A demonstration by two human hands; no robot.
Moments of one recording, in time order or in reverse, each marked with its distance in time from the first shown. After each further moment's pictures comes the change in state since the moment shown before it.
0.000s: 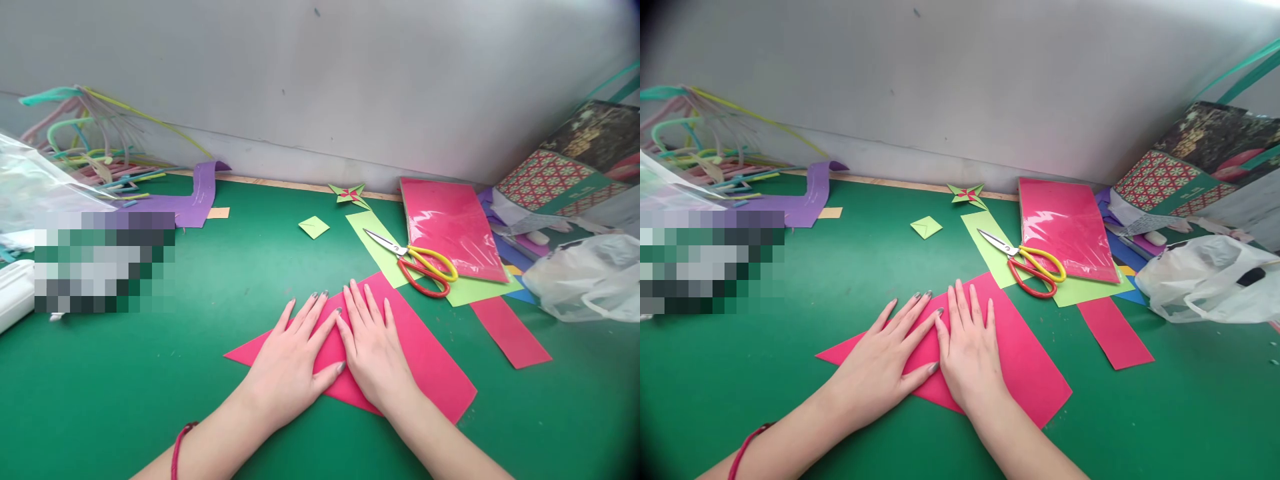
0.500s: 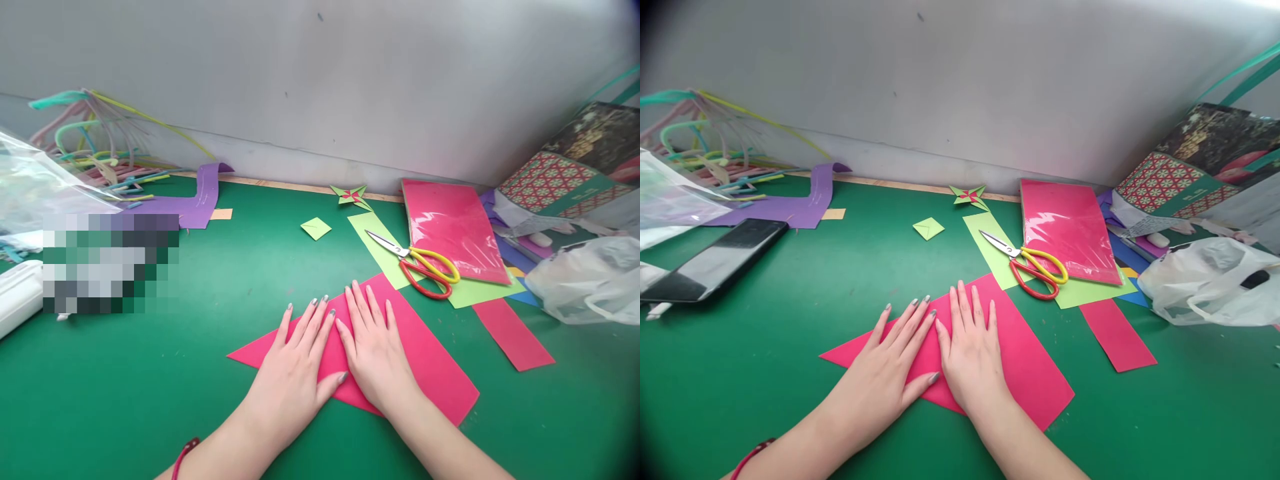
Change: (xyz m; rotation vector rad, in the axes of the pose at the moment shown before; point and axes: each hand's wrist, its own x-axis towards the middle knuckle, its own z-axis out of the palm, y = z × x) left_hand -0.011 0.010 0.006 0.106 0.003 -0.037; right_hand 0.000 0.000 0.002 -0.036 0.018 -0.002
